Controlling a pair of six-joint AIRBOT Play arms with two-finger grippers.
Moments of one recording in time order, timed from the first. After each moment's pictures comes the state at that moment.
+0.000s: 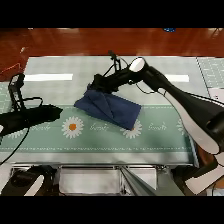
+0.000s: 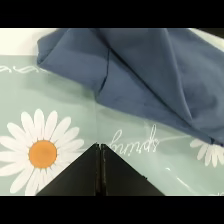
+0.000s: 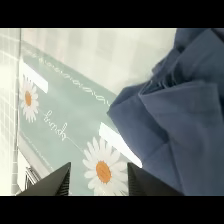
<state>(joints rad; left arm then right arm) -0.14 -0.57 0.63 1.19 -0.97 -1.64 0.49 -1.79 1.60 -0.61 0.99 1.50</state>
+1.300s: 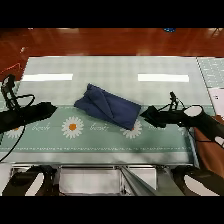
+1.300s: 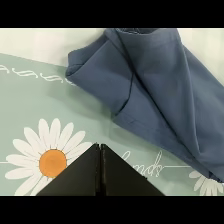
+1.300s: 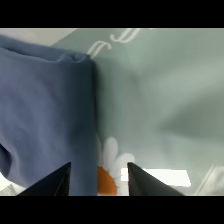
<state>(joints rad) 0.01 -0.60 0.60 1.11 -0.96 -1.64 0.11 -1.17 0.53 -0.60 0.76 1.50</state>
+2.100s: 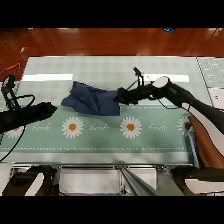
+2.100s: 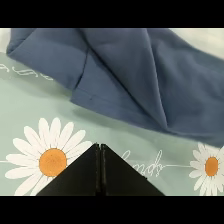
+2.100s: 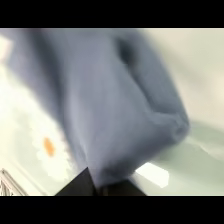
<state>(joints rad) 0.01 -0.60 0.60 1.11 -0.96 -1.64 0.38 -1.55 1.15 -0.57 0.89 1.38</state>
